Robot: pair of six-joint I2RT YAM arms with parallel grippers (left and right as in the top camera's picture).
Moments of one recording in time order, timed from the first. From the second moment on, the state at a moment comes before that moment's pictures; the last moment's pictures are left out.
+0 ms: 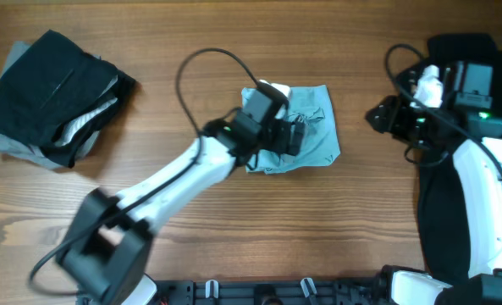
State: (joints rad) left arm -0.67 1.69 1.17 -0.39 0.07 -0.39; right arm -0.13 1.40 1.19 -0.94 -0.45 0.18
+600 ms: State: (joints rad) left arm -0.31 1.23 1.21 -0.78 -0.03 -0.38; right arm 0.39 1.74 1.18 -0.87 0.01 0.22
